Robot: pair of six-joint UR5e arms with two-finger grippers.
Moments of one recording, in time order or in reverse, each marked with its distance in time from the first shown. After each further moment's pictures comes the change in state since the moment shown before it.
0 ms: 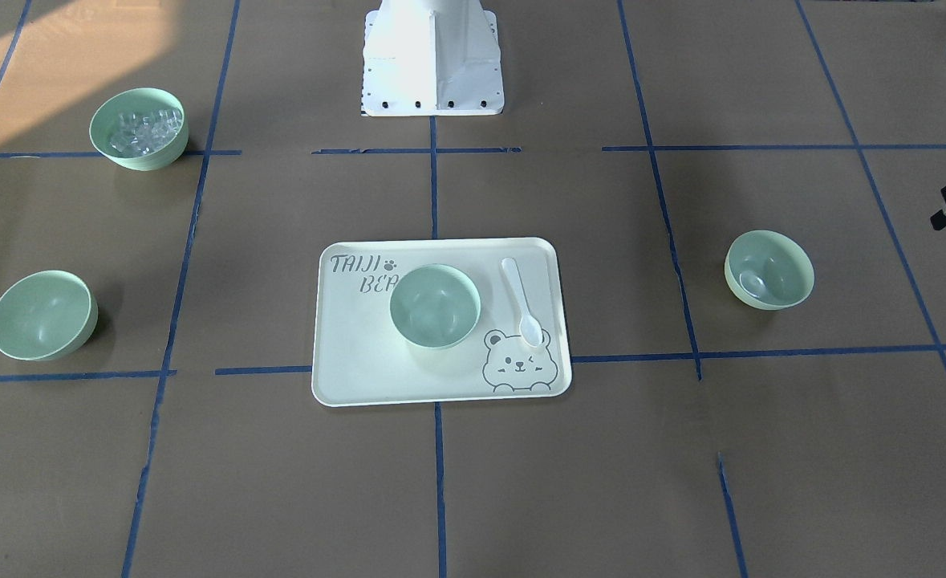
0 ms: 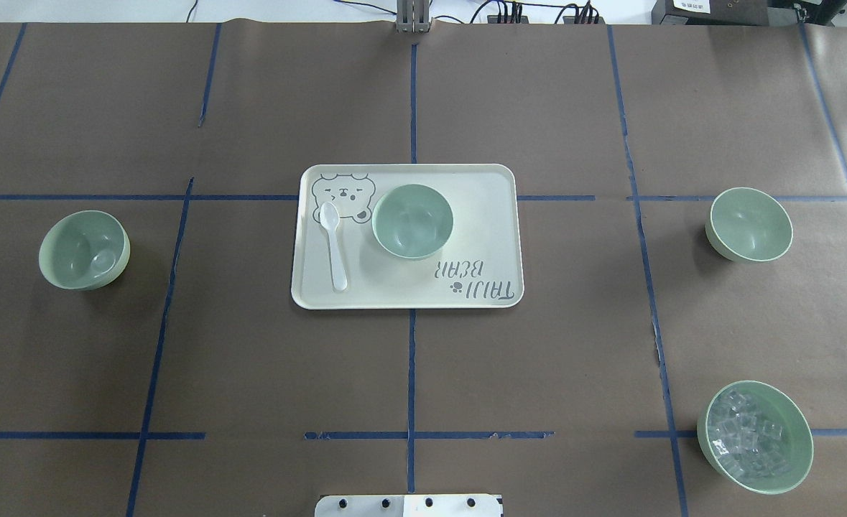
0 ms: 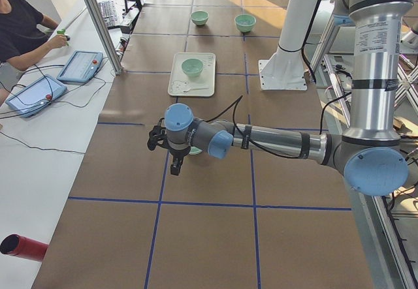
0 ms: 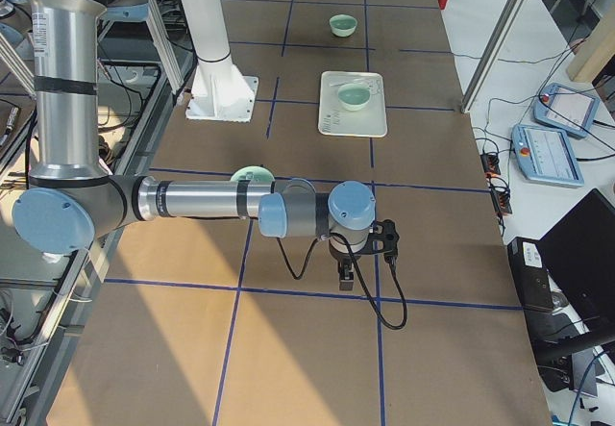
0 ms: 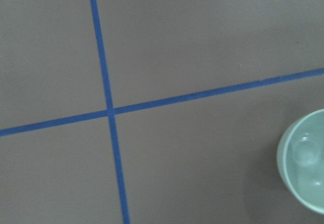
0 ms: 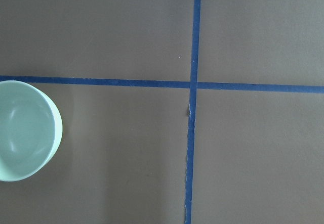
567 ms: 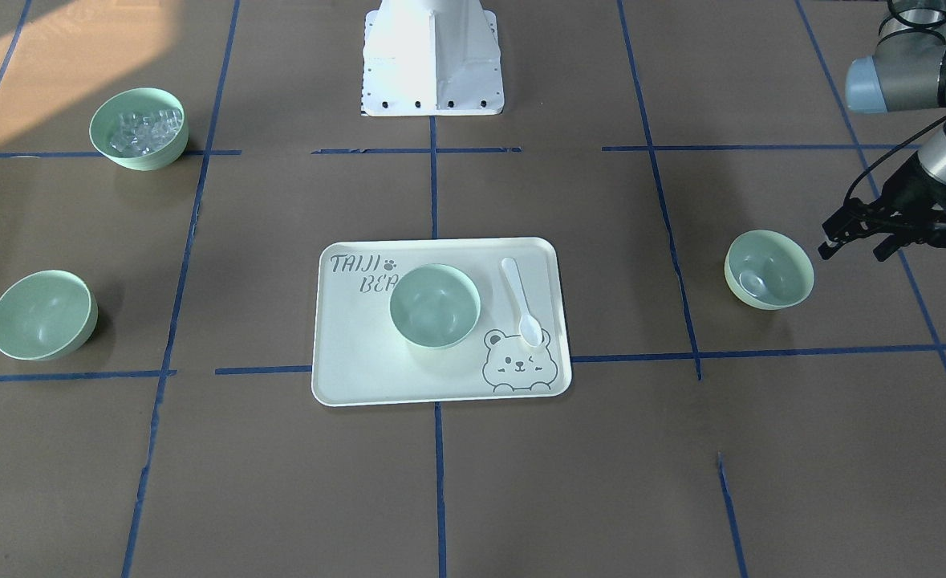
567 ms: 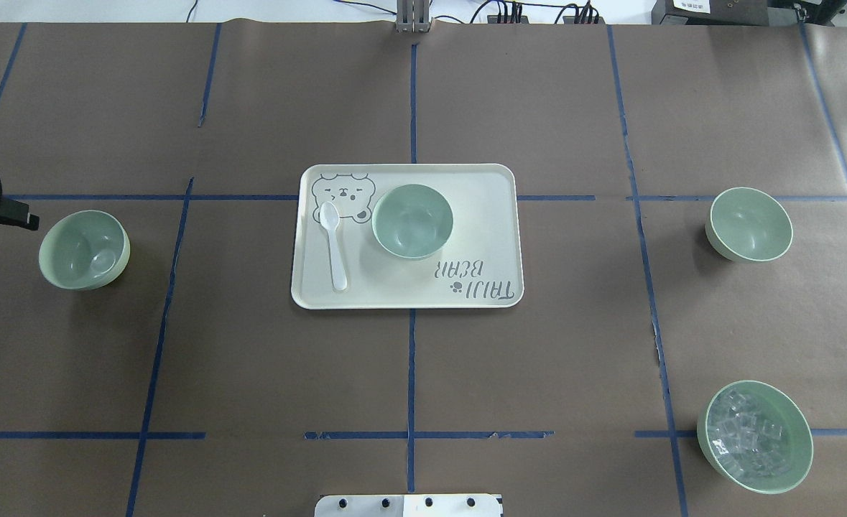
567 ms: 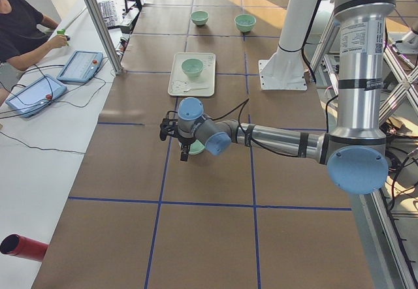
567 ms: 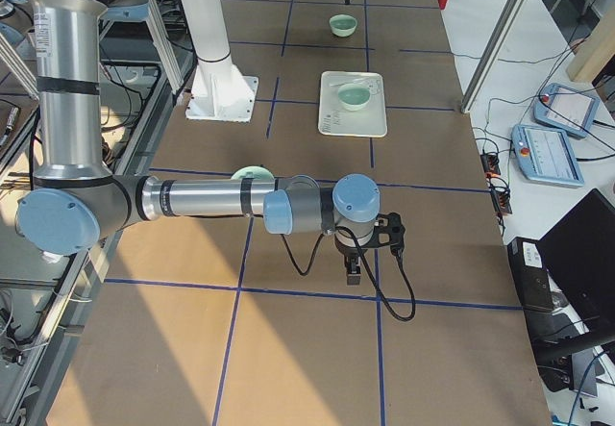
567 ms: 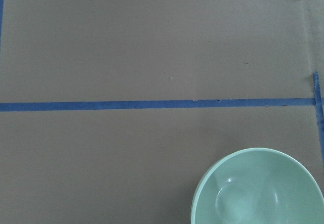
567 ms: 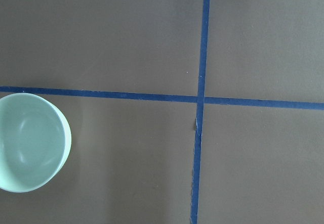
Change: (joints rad) left arm 0.261 0.004 0.023 -0.253 0.205 -0.443; right arm -0.014 0.014 -0.007 0.064 0.000 0.053
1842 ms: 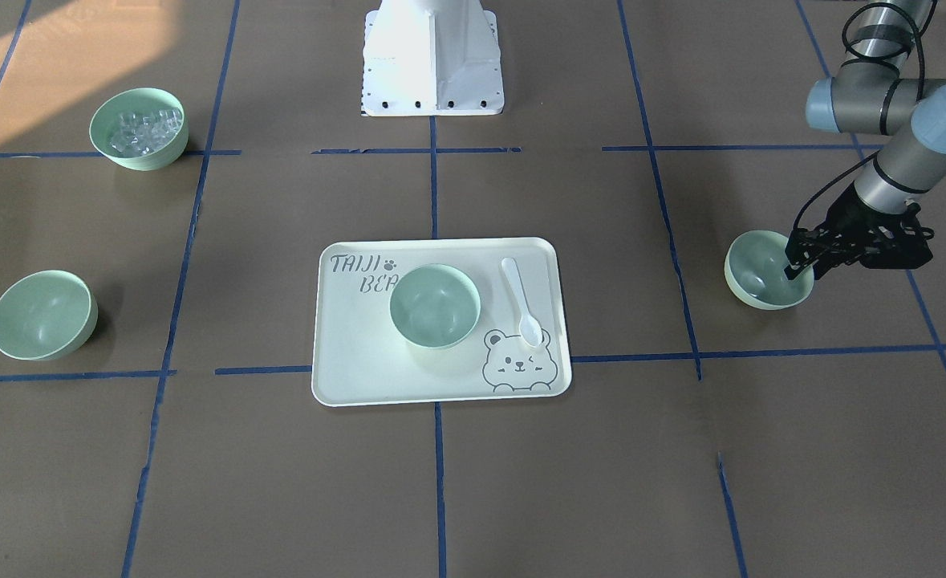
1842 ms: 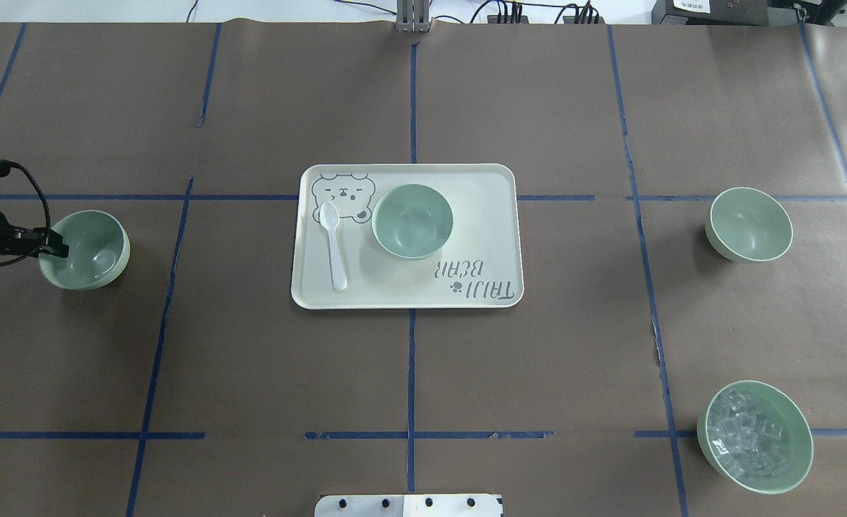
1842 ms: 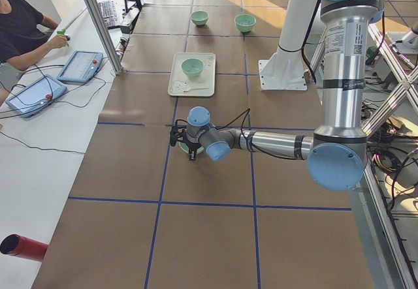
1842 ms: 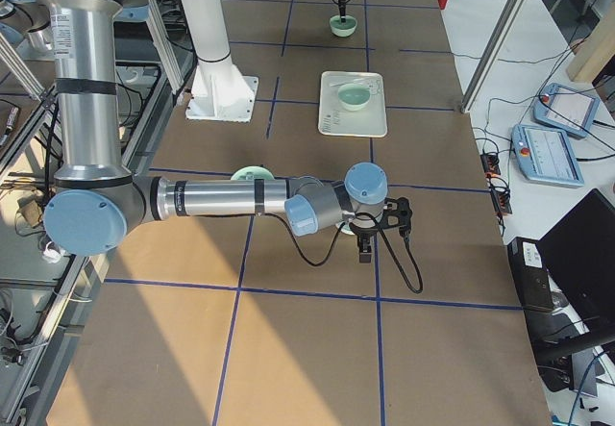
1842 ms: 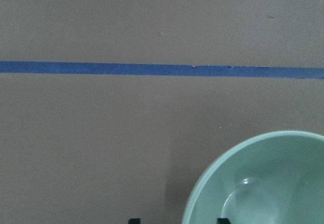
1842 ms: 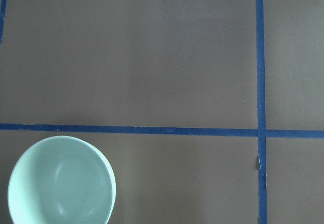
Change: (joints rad) left arm 0.112 -0.023 0.112 -0.125 0.070 -0.095; right arm -0.141 0.050 -0.072 0.245 -0.007 0.295
